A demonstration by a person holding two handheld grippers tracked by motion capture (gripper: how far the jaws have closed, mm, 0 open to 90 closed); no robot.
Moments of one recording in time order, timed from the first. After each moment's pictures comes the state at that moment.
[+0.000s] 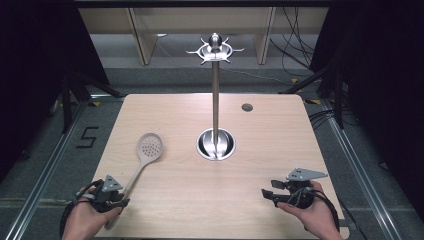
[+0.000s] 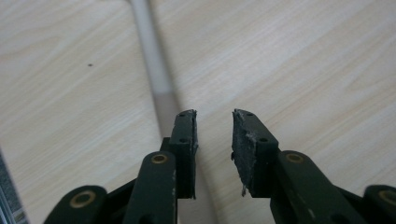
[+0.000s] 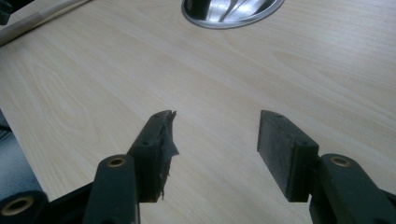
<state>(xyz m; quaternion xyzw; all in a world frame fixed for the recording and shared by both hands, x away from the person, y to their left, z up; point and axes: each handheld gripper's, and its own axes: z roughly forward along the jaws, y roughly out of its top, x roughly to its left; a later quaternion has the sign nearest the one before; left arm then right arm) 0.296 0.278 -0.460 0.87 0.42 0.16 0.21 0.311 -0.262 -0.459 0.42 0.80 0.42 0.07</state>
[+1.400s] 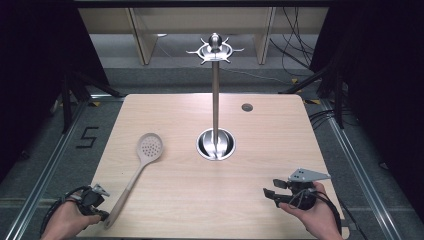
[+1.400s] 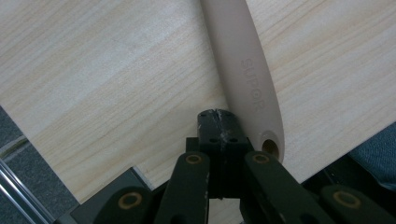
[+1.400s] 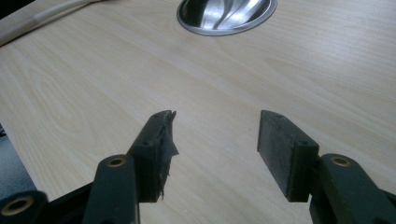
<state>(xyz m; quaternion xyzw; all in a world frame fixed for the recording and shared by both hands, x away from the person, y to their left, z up) 0.296 0.320 -0.484 0.89 0.44 0.04 0.10 0.306 -0.263 -0.454 0.42 0.80 0.42 0.10</state>
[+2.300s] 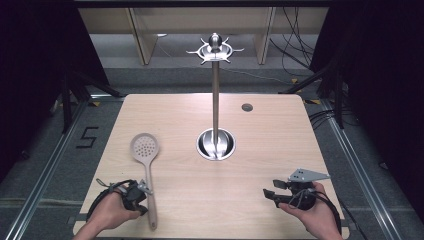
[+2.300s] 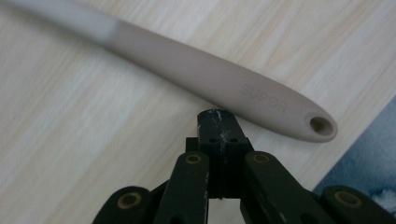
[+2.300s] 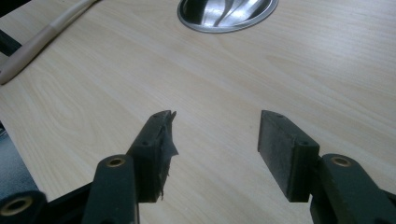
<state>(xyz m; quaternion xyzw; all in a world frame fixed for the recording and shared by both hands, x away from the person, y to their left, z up) 0.320 0.208 -0.483 0.94 0.31 0.03 0.13 0.306 -0.264 -0.455 0.42 0.80 0.41 0.10</state>
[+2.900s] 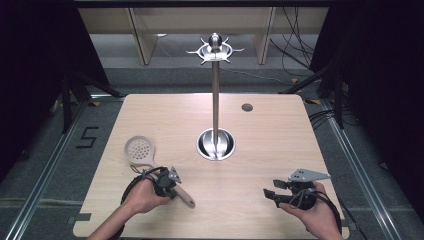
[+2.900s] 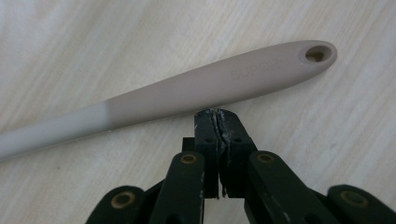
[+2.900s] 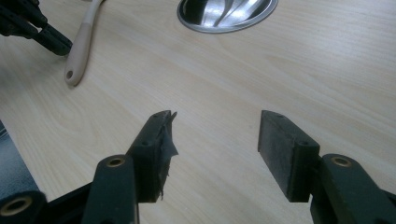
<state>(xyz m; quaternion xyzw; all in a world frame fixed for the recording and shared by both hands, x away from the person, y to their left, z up) 0.355 0.145 -0.480 0.95 0.25 0.06 0.18 0.306 -0.265 -0.454 0.42 0.80 0.41 0.09</state>
